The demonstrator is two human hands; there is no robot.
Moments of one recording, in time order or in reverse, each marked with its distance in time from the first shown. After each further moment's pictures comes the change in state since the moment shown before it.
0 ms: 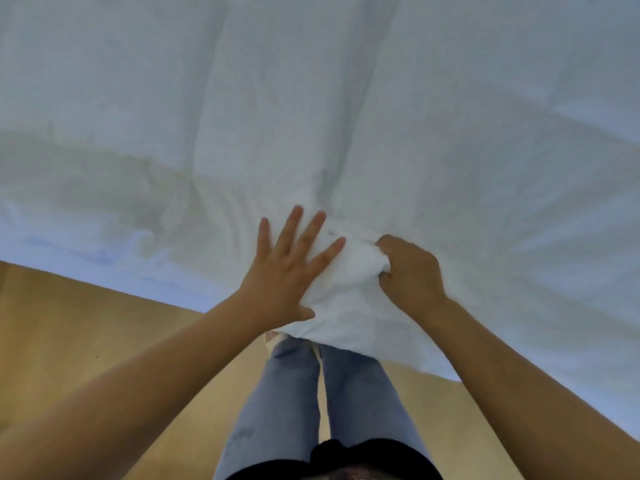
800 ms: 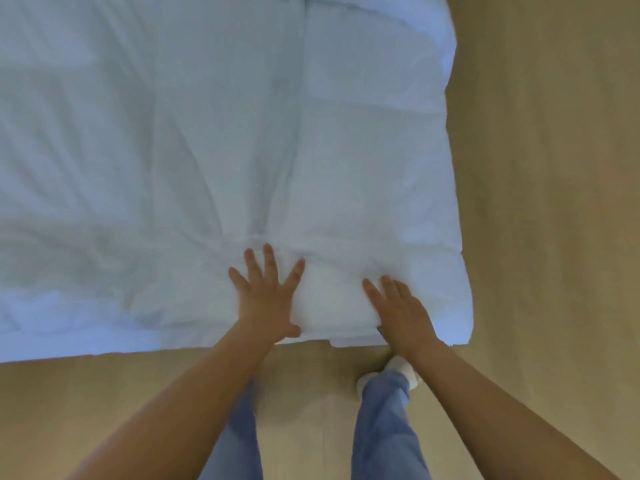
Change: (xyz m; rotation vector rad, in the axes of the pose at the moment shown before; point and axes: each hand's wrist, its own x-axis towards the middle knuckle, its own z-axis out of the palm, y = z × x) left_hand 0.078 0.281 0.025 0.105 -0.403 -0.120; right_hand -0.215 0.241 -0.039 -0.394 -0.252 0.280
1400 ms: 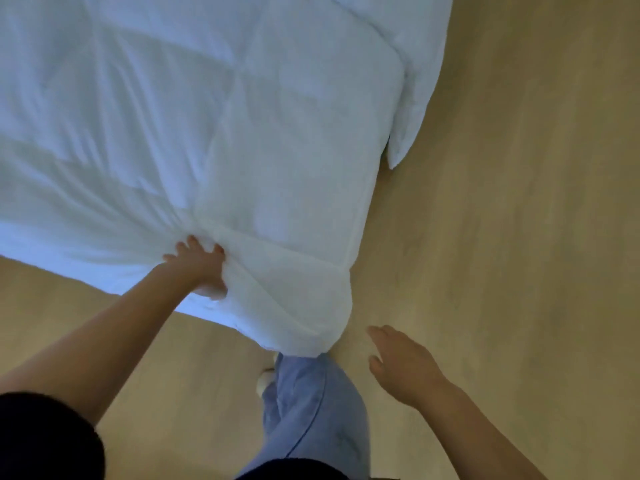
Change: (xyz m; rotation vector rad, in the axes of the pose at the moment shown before) left_hand 0.061 0.158 -0.056 -0.303 -0.413 -0.471; right_hand -0.033 0.295 -0.003 0.207 -0.197 -0.278
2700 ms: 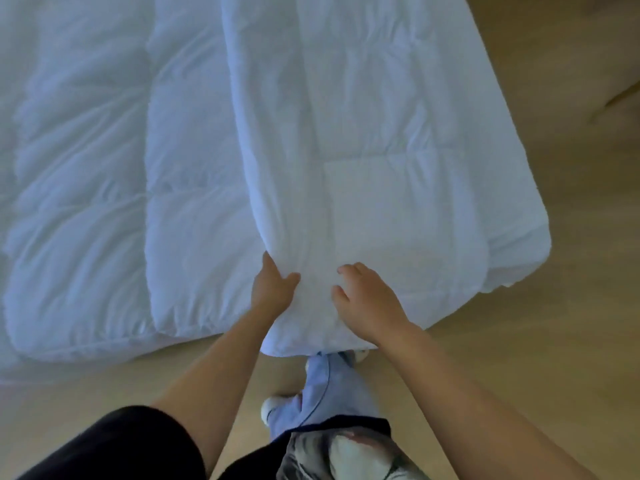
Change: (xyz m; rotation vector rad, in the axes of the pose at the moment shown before) left_hand 0.123 0.318 -0.557 -2.027 0.509 -0.769; right_hand 0.405 0.069 -0.703 -0.568 -0.159 -0.817
